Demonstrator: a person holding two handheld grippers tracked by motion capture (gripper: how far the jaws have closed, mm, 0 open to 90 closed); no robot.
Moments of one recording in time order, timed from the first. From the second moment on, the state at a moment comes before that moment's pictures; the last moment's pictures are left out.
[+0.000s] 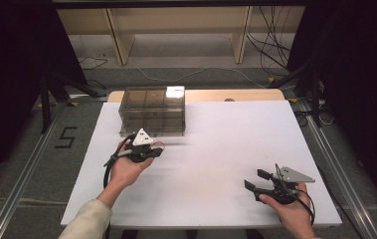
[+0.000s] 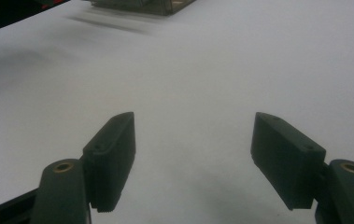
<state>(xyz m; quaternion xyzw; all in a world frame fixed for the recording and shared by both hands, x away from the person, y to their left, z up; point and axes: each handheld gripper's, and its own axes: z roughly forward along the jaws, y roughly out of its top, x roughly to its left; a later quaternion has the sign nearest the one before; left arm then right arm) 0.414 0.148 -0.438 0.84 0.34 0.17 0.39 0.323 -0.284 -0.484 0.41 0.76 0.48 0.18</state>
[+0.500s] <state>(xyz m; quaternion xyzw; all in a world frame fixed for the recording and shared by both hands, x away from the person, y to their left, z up) 0.416 0.143 -0.436 0.83 0.34 0.17 0.40 0.324 -0.284 -0.484 0.41 0.76 0.48 0.18</state>
